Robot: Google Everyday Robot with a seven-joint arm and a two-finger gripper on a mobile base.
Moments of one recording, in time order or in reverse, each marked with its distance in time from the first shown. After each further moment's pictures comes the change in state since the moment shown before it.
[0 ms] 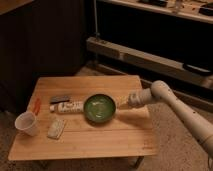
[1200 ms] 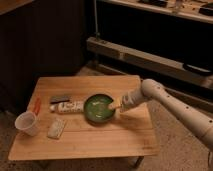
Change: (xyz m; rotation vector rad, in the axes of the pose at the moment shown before) arm -0.016 -0.009 0.017 -0.181 -0.031 -0.228
